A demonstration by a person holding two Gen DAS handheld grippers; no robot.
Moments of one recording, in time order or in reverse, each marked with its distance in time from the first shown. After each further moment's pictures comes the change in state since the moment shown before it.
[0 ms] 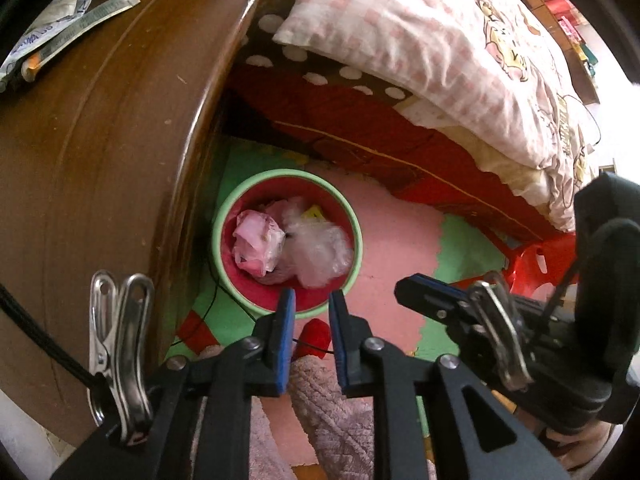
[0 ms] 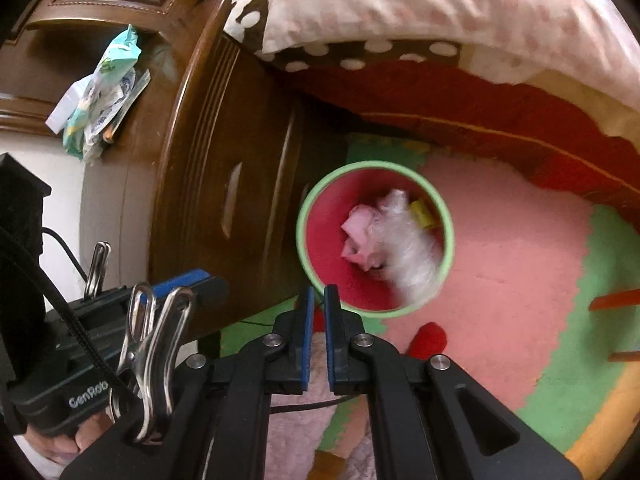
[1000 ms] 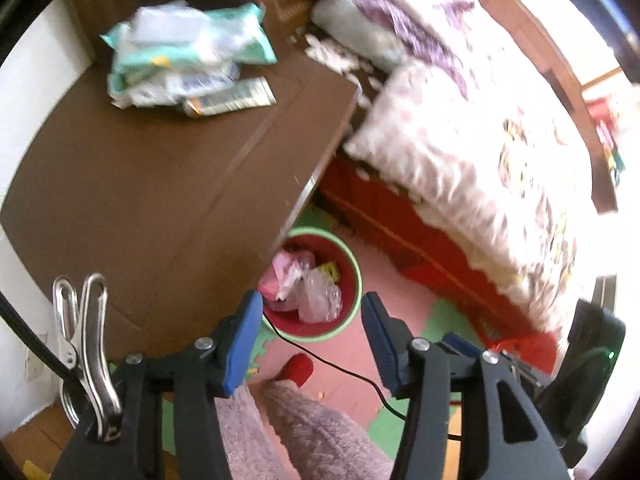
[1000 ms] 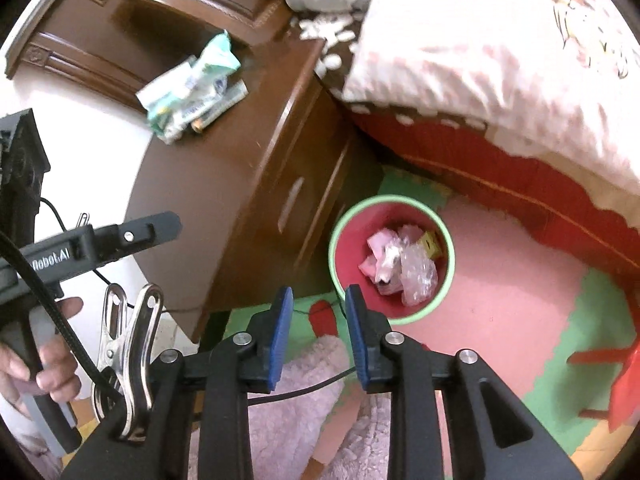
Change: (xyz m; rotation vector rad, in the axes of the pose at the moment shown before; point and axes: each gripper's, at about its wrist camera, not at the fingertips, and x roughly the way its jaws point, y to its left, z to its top) left arm -0.144 0.025 -0.017 -0.316 -0.226 0.040; right arm -0.099 0.036 -0.017 -0.213 -0.085 0.053
